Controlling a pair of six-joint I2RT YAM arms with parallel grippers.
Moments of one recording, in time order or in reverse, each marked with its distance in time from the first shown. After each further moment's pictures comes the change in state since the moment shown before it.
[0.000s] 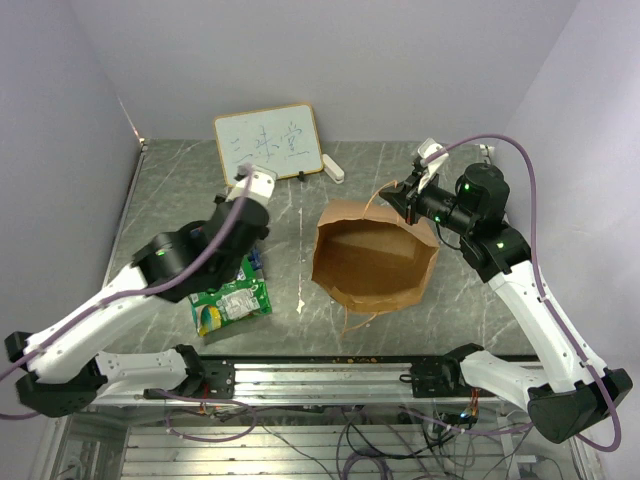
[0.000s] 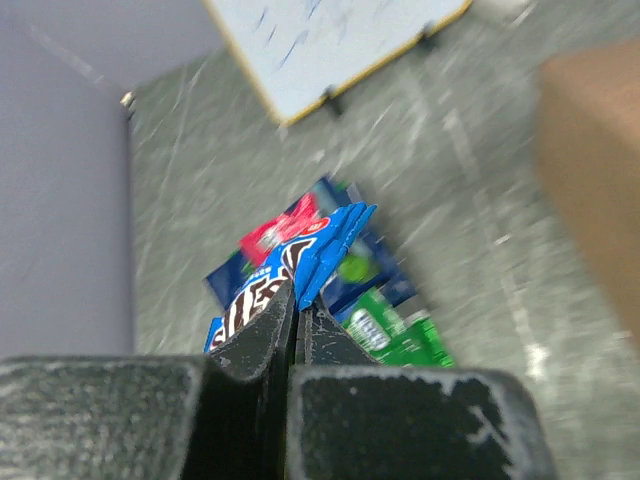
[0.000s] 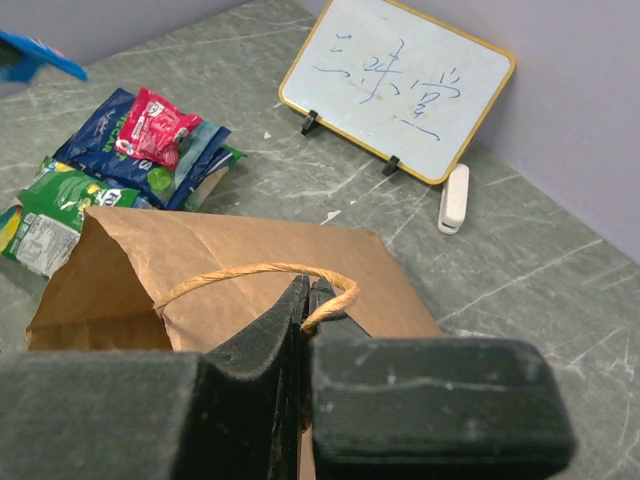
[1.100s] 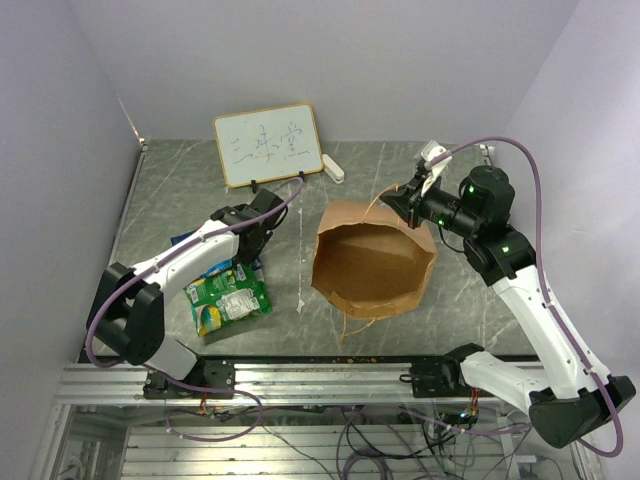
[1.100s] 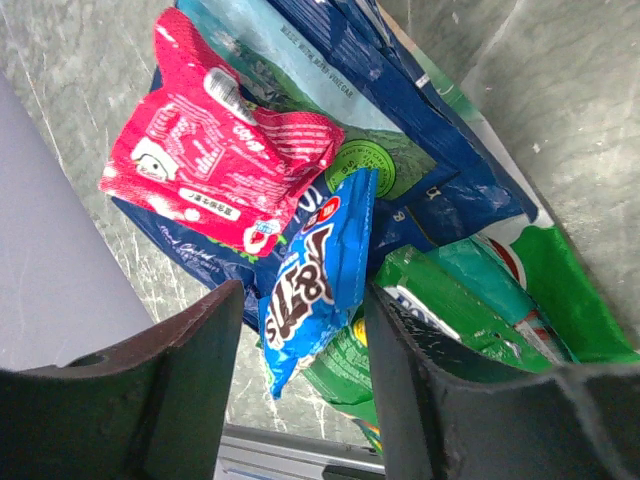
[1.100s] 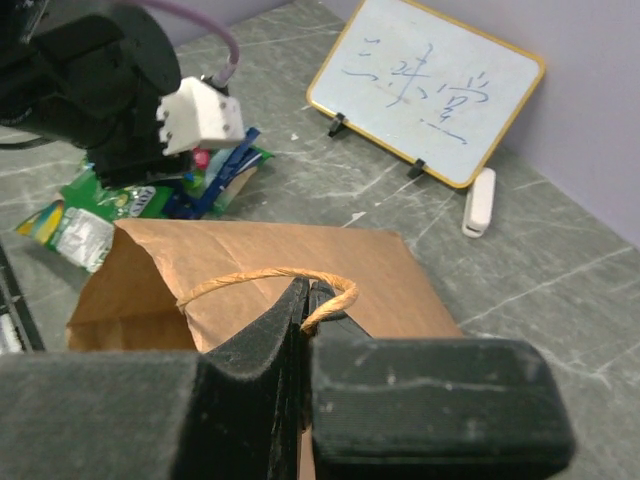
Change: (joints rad) left arm 0.364 0.362 -0.248 0.116 0.342 0.184; right arm 0.000 -0.027 0.008 -0.032 -0.039 0.015
